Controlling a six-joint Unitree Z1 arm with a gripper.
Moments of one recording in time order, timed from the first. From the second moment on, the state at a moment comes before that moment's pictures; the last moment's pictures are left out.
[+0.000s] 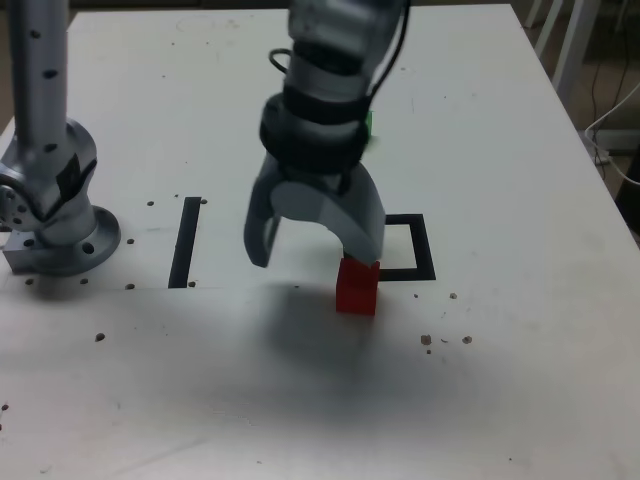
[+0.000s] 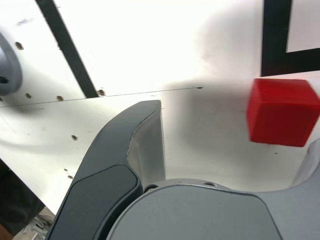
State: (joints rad) arm -0.26 1.93 -1.39 1.29 -0.06 -0.10
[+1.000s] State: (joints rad) arm -0.27 2.14 -1.52 1.31 -0.07 -0.07
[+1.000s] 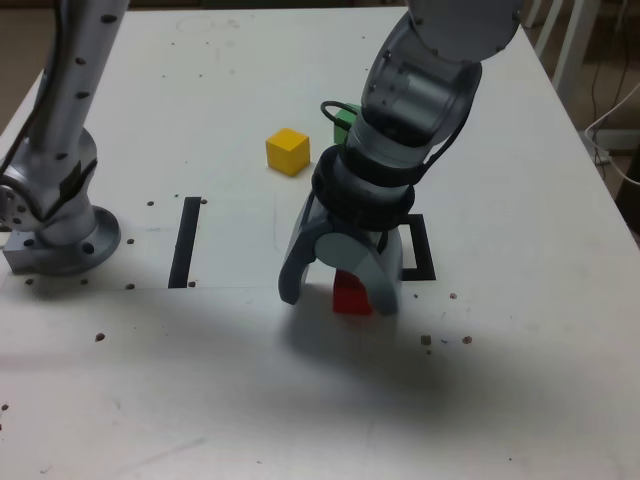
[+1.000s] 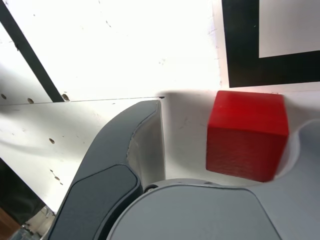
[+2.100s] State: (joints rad) arm -0.26 2.16 -1.56 1.31 -0.07 -0.03
